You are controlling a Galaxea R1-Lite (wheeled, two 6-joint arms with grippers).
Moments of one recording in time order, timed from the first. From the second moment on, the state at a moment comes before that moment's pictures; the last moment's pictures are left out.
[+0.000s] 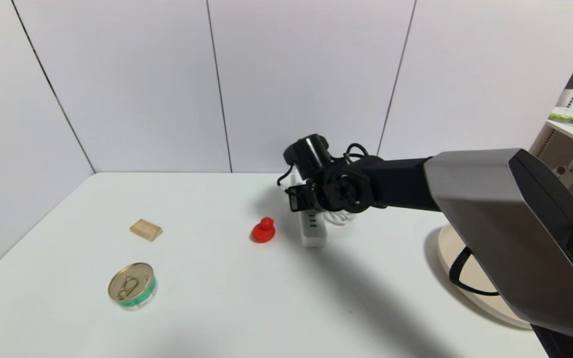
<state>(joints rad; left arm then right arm) 0.00 0.00 0.00 0.00 0.00 0.00 0.65 2.40 -1.95 0.28 -0.40 0.27</state>
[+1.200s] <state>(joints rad) 0.00 0.00 0.00 0.00 0.00 0.00 0.58 1.94 -1.93 0.44 -0.27 0.28</state>
